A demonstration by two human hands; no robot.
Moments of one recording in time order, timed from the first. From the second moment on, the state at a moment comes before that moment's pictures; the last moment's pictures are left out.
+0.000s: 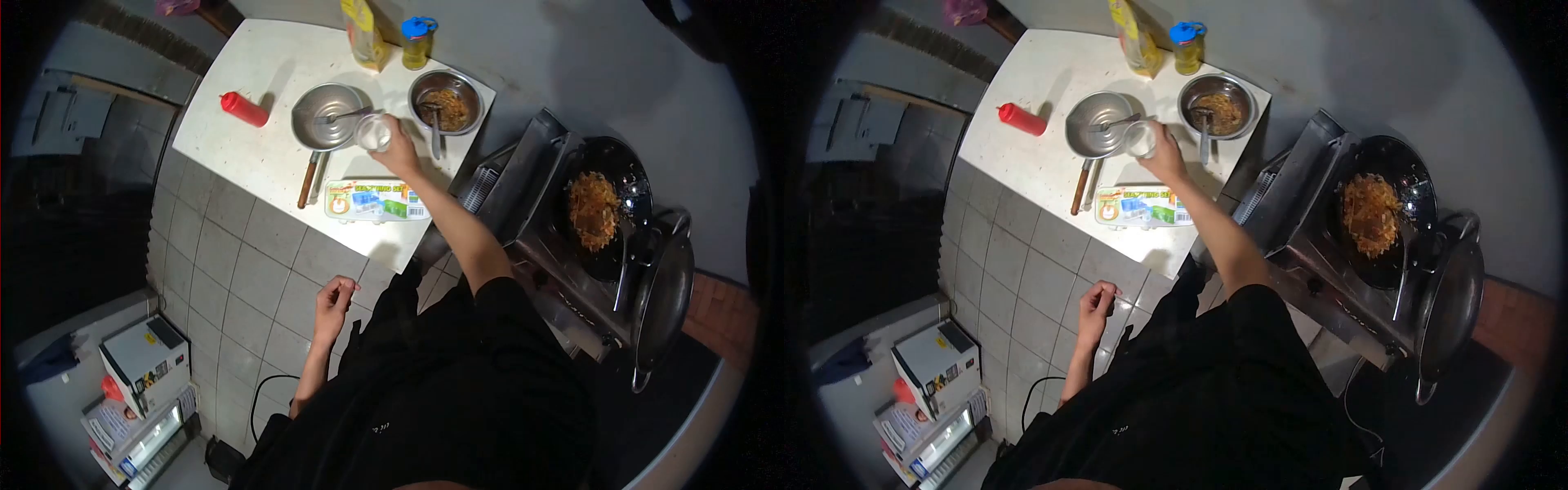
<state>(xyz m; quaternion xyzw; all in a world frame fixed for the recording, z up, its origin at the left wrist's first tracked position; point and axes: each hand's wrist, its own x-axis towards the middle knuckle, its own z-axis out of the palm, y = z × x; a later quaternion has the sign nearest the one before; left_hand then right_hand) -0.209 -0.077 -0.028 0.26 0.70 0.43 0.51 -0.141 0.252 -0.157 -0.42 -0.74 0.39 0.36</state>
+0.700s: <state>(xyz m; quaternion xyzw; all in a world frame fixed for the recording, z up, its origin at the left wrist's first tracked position) -0.218 0.007 -0.016 0.39 0.66 0.38 0.51 -0.017 0.110 0.062 -0.37 -0.78 0.26 0.42</state>
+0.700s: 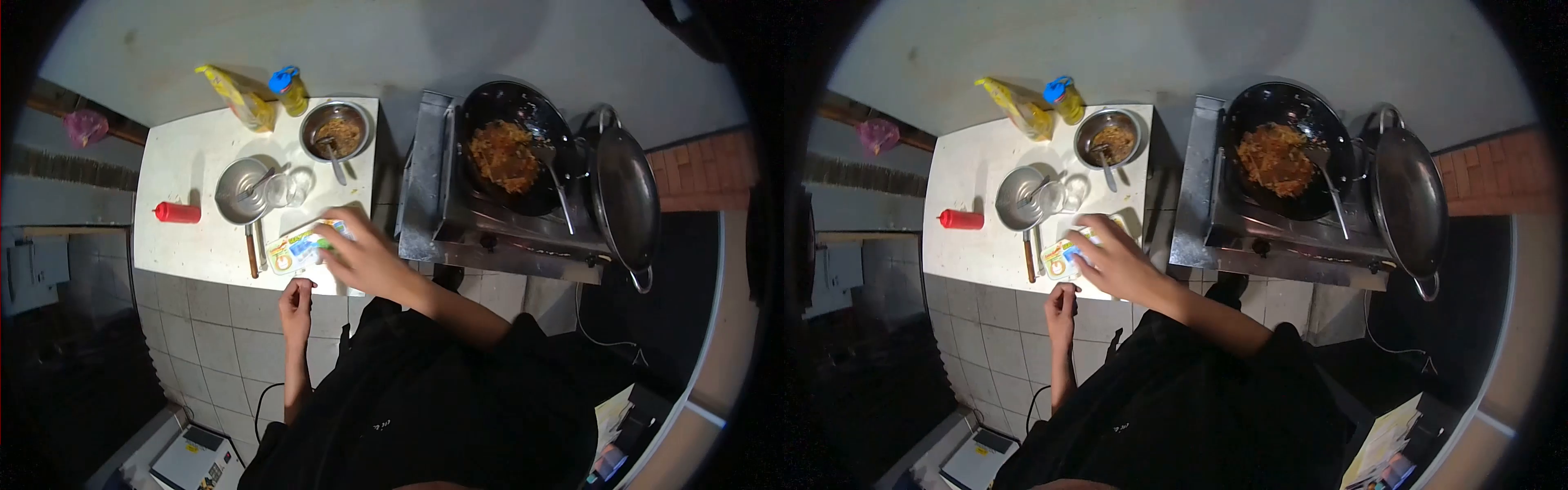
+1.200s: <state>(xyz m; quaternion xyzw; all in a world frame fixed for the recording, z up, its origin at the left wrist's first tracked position) -0.004 0.186 0.038 0.61 0.53 0.39 0.44 0.348 0.065 0.047 -0.82 -0.55 0.04 0.15</state>
